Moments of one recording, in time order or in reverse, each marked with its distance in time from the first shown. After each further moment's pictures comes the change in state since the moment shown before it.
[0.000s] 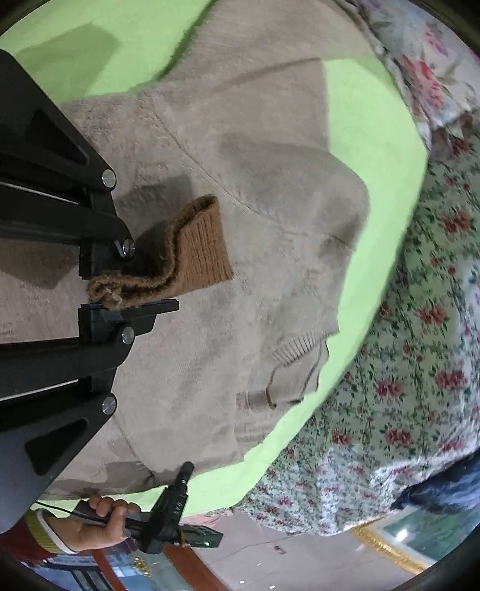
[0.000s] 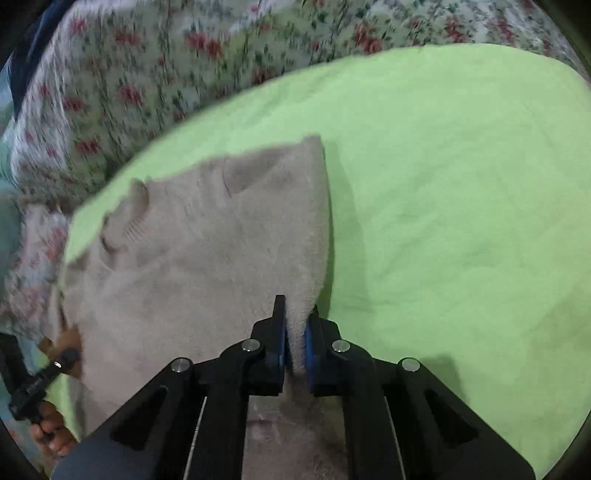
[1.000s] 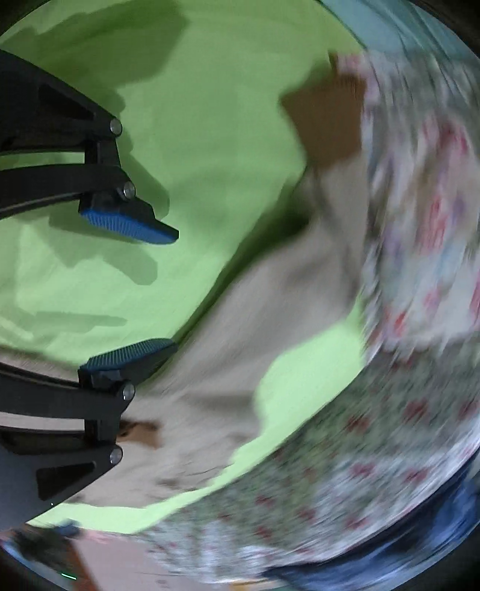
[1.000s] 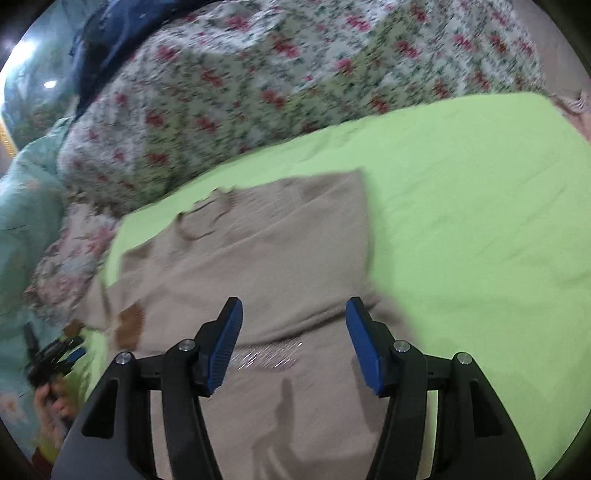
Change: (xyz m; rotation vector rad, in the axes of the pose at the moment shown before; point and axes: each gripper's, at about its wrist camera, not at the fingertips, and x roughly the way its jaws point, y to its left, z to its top) left arm -0.136 0.191 -0.018 -0.422 -0.166 0.223; right arm -0.099 0.047 -0.076 -0.044 -0.145 0.049
